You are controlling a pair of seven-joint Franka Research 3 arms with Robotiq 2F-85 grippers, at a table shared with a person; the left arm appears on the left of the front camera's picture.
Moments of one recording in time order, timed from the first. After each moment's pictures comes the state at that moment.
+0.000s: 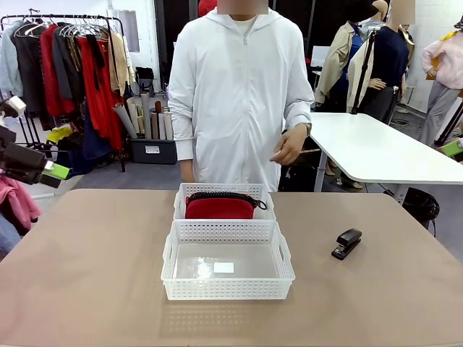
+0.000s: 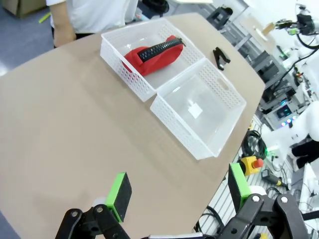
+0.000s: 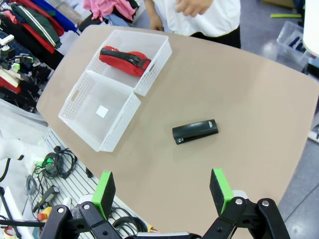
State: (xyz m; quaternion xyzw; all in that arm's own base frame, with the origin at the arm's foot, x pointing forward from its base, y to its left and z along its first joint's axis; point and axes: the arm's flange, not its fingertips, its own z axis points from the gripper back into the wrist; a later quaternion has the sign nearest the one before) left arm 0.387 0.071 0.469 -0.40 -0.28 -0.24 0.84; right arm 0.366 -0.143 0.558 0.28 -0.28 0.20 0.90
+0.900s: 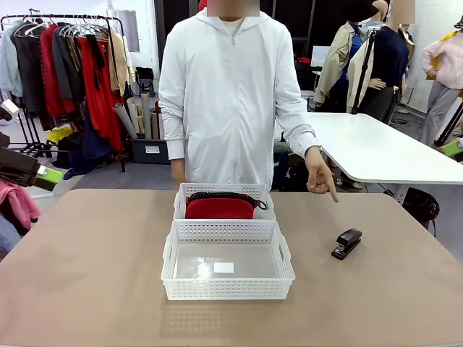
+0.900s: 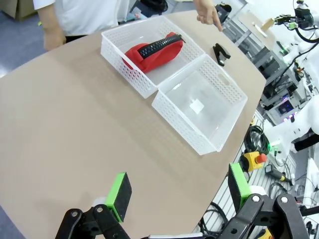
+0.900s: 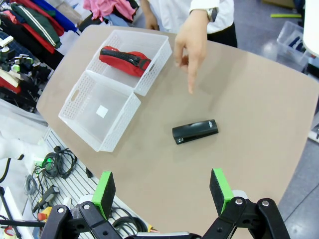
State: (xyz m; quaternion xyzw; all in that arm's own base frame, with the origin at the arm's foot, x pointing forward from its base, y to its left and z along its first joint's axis) left arm 0.383 0.075 0.467 -0.39 -0.28 -0.25 0.84; right arm 0.366 -0.143 0.558 0.28 -0.28 0.20 0.90
